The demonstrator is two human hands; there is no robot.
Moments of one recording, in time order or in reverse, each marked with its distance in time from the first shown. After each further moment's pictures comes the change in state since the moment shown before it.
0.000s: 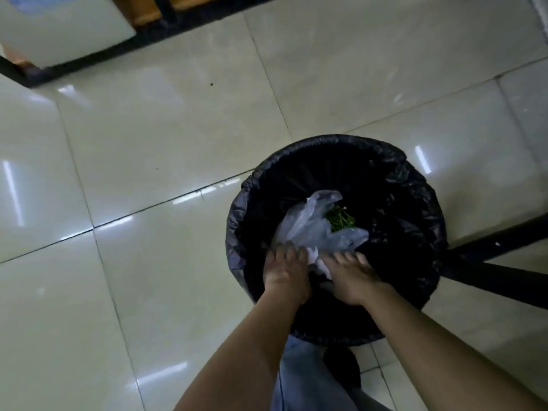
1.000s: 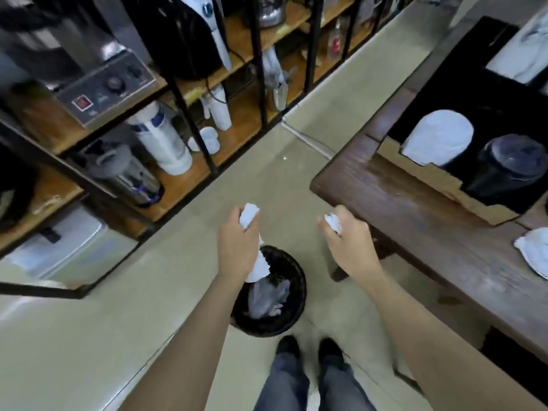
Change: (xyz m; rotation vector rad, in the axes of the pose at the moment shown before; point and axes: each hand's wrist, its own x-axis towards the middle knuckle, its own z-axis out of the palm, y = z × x) left_hand -0.399 0.133 -0.373 -0.971 0.773 0.343; right_hand -0.499 -0.042 -0.310 0.871 1.269 0.252
